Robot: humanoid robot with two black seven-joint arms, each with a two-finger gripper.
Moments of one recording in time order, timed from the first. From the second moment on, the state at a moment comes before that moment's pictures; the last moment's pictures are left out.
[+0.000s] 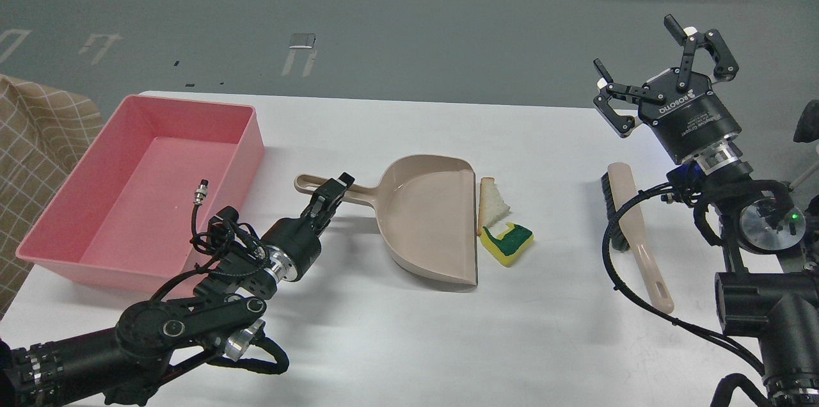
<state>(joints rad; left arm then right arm) -0.50 0.41 -0.25 -1.25 0.68 0.49 -0.37 0.45 -0.03 1.70 1.05 -0.16 0.49 -0.43</state>
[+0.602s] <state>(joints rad) -0.51 0.41 -0.25 -1.25 0.68 0.49 -0.38 0.45 -0.04 1.69 1.05 -0.17 0.49 -0.43</state>
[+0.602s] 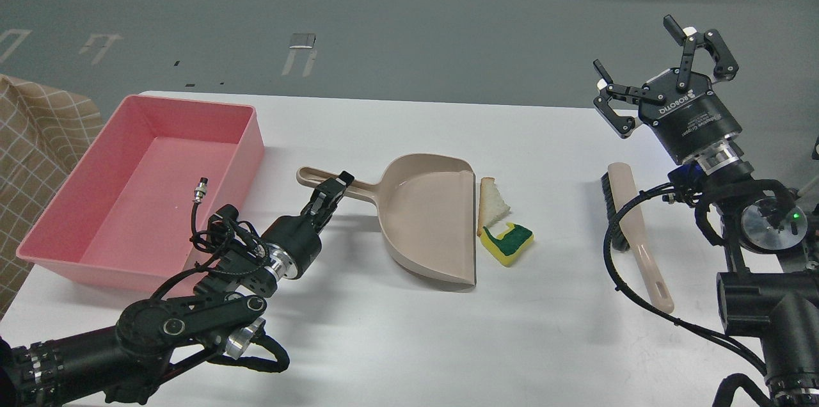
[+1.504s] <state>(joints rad) -0.51 0.41 -0.25 -1.26 0.68 0.49 -0.38 0.66 -0.55 1.24 1.06 -0.52 0.49 -0.44</state>
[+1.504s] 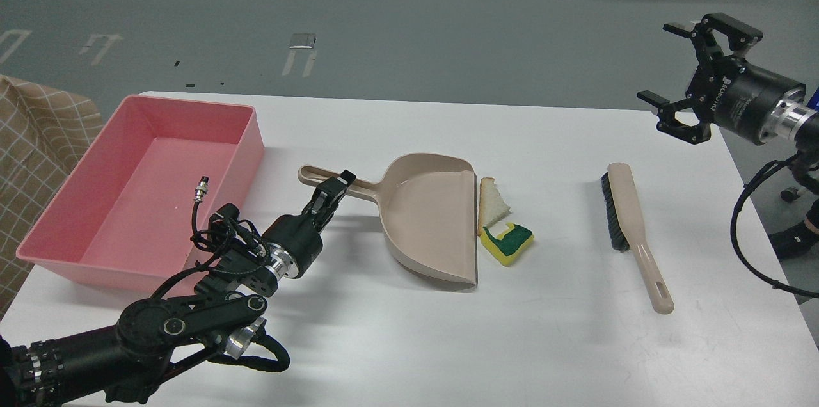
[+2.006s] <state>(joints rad) -0.51 0.41 -0.25 -1.26 0.68 0.49 -0.38 0.72 -0.81 0.96 1.25 -0.61 0.49 -0.44</state>
